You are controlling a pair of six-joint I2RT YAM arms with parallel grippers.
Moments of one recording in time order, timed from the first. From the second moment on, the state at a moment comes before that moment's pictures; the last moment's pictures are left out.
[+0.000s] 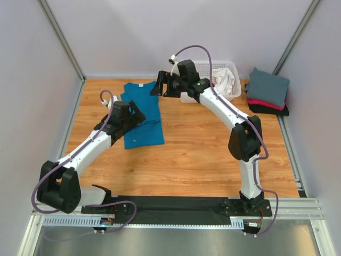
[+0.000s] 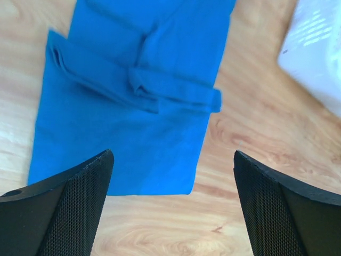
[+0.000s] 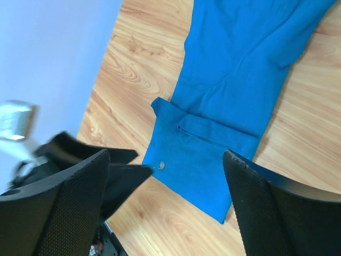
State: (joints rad) left arm -0.33 1.29 0.90 -0.27 -0.19 -0.85; right arm 0.55 2.12 2.01 -0.43 -0.43 0.57
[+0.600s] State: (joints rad) left arm -0.35 1.57 0.81 0.03 -0.27 -1.15; right arm 0.40 1.66 1.55 -0.45 -0.06 0.51
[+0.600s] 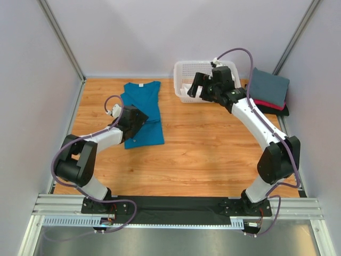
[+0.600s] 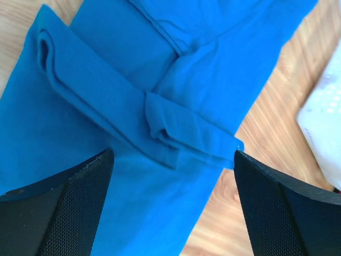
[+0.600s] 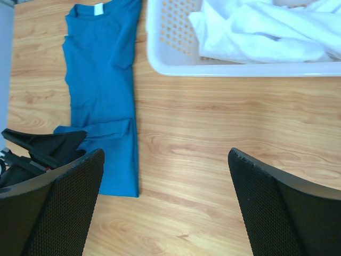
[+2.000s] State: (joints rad) left arm -0.27 1.27 1.00 -0.27 -0.15 -0.65; right arm 0.32 1.59 1.39 -0.47 -0.07 0.51
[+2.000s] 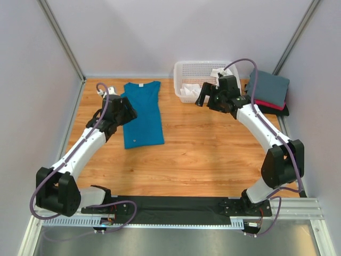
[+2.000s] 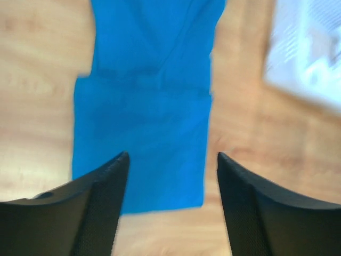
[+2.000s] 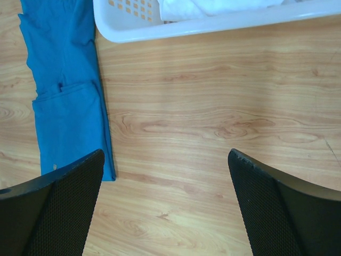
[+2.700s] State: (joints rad) left arm -0.29 1.51 0.88 -0.44 -0.07 -0.57; right arm 0.32 1.57 1.31 -0.49 -0.07 0.52
